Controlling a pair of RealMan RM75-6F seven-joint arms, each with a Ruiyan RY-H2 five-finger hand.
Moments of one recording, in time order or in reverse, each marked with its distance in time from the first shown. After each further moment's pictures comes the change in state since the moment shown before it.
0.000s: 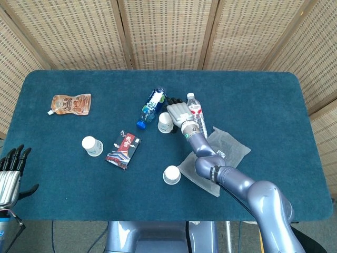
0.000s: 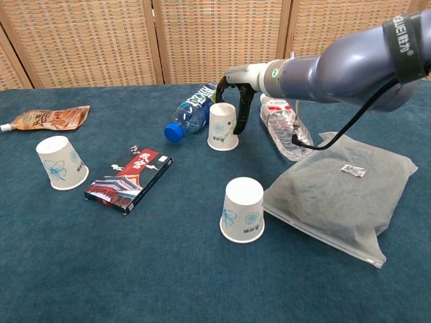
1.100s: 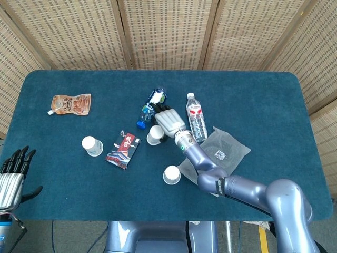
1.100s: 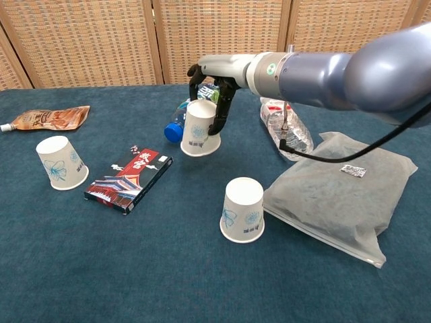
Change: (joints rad) left arm 0.008 0.019 0.030 -0.040 0.071 0.036 -0.015; right arm -0.094 0.145 0.006 -0.462 -0.137 0.237 -0.003
